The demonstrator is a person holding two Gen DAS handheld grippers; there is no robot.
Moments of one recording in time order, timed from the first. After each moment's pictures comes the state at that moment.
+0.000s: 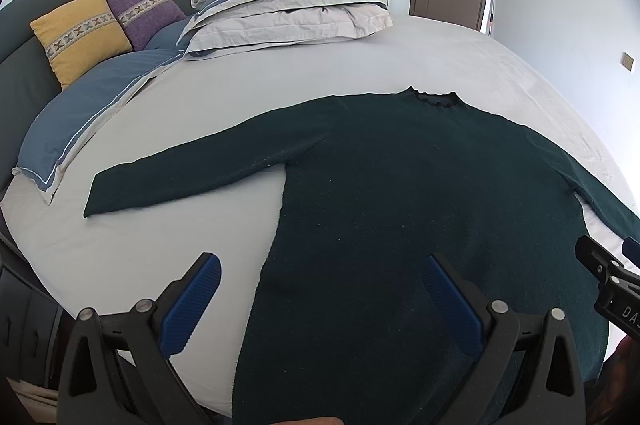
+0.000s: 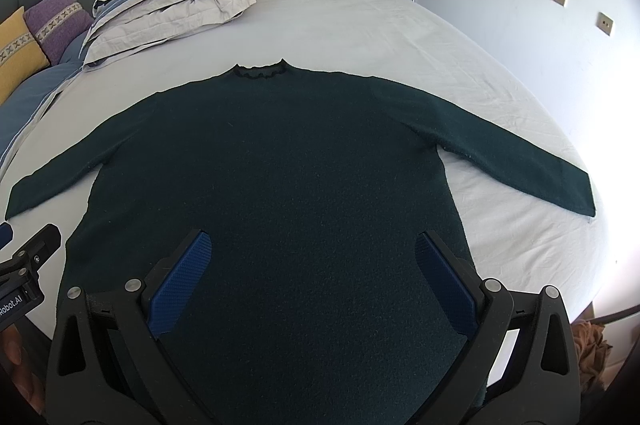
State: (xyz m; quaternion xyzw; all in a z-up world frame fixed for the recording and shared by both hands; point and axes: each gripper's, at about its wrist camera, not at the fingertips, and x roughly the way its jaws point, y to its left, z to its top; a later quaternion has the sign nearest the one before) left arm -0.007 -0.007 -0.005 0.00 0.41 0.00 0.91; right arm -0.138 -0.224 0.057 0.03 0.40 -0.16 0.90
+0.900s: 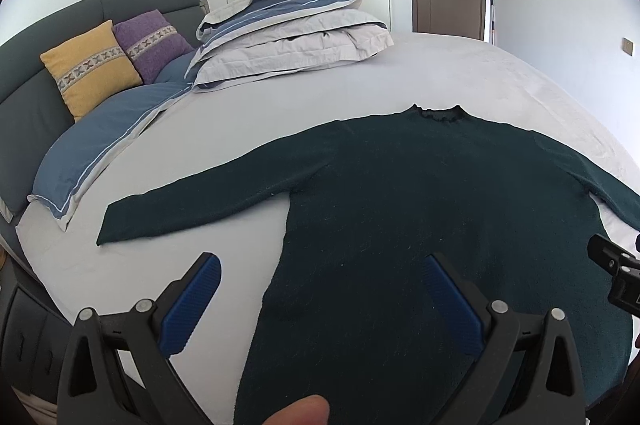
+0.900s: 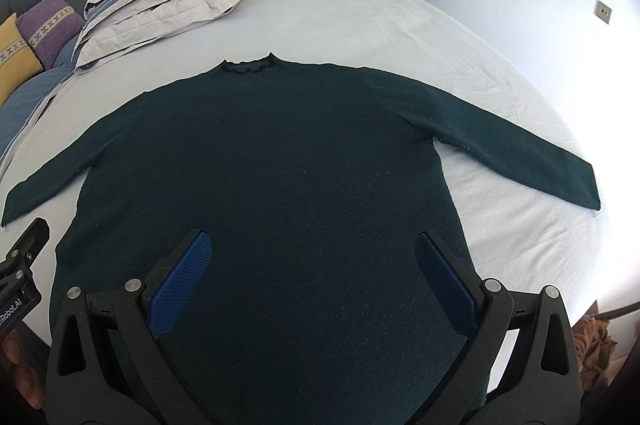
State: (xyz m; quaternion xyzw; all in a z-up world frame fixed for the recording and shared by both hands) left arm -0.001 -0.022 -0.009 0.04 0.36 0.02 0.93; right arm -0.125 -0.254 0.045 0.05 0.41 -0.16 0.90
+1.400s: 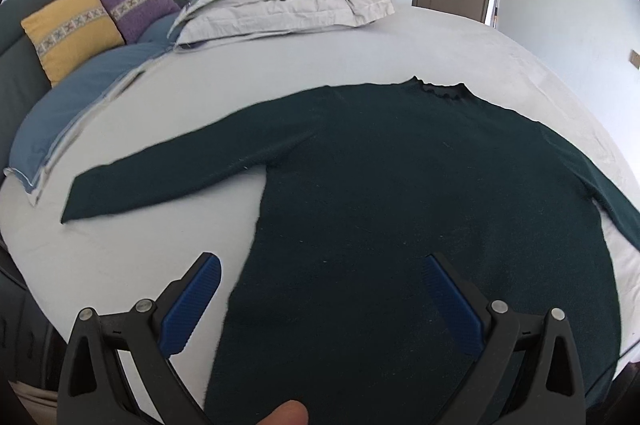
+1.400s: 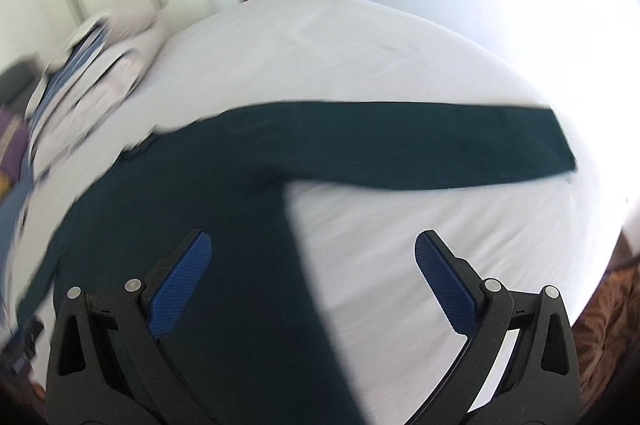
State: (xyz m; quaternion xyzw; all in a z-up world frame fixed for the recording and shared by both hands) left arm 0.042 -0.020 -0.035 0.00 0.43 0.00 0.90; right arm -0.160 -0.487 0.039 0.25 0.34 -0.28 0.86
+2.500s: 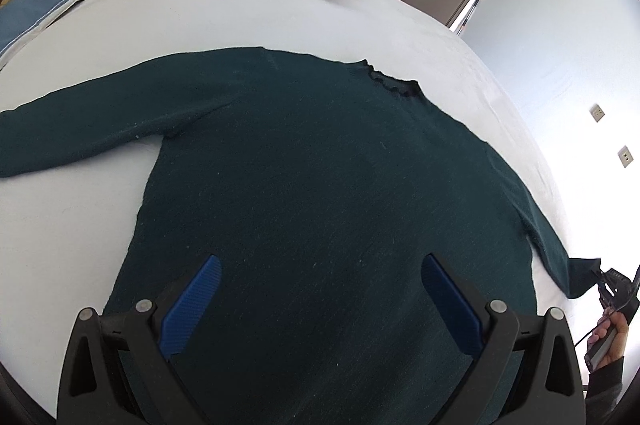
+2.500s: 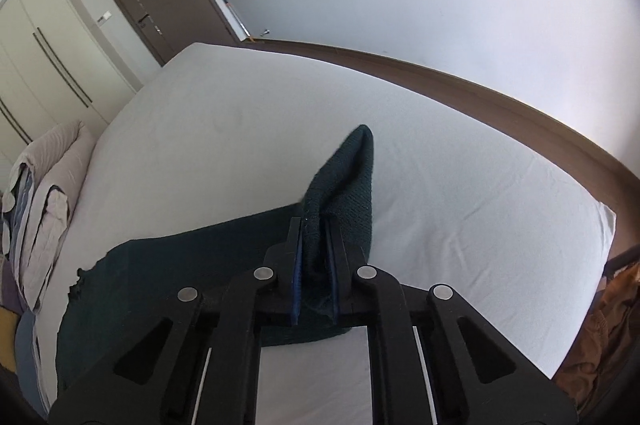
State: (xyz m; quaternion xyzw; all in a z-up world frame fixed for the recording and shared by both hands) left arm 0.090 -0.030 -0.057 -0.15 0.48 -0.11 0.86; right arm -0.114 -0.704 0.014 0.31 0.28 -0.32 0.85
